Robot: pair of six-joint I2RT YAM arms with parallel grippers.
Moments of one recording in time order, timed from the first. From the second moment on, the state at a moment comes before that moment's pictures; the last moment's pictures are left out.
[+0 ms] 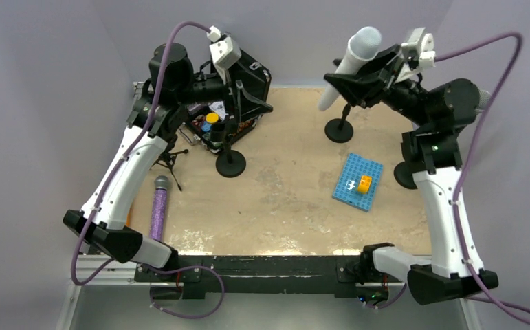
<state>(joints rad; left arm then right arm) -0.43 1.44 1.79 -0.41 0.86 0.02 0.13 1.16 1.59 0.02 -0.77 0.19</state>
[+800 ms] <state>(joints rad) -0.62 1.58 1.80 -0.21 0.96 -0.16 0.31 1.36 1.50 0.50 -1.23 0.69</state>
